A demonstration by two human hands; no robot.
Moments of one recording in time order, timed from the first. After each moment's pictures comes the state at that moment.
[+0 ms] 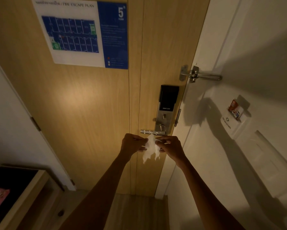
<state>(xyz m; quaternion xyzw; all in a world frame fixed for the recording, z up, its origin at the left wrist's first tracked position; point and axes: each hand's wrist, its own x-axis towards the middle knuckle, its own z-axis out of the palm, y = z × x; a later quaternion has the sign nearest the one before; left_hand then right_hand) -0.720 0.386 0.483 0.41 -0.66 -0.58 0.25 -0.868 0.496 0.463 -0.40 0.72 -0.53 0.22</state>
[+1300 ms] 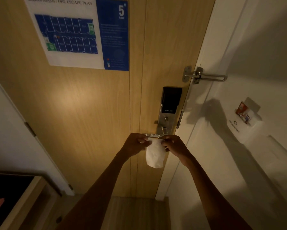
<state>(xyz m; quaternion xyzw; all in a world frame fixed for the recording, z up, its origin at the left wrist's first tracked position) -0.729 0.347 0.474 0.28 -0.77 -0.54 0.21 -0.883 0.477 0.472 -0.38 0.72 -0.49 0.31</state>
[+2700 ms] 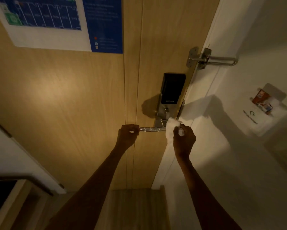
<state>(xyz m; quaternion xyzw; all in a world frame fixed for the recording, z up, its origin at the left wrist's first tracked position) -0.752 0.290 0.425 0.34 -0.74 -0.51 0.28 -0.888 0.453 0.425 -0.19 0.76 -0.60 -0.13</state>
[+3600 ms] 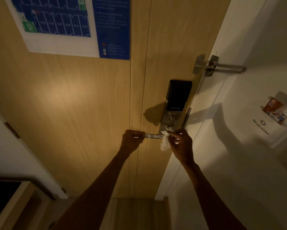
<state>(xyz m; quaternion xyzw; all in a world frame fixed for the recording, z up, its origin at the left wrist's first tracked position) -0.758 0.285 0.418 0.31 -0.78 -0.46 0.30 -0.914 0.441 0.407 -0.44 0.76 -0.48 -0.07</state>
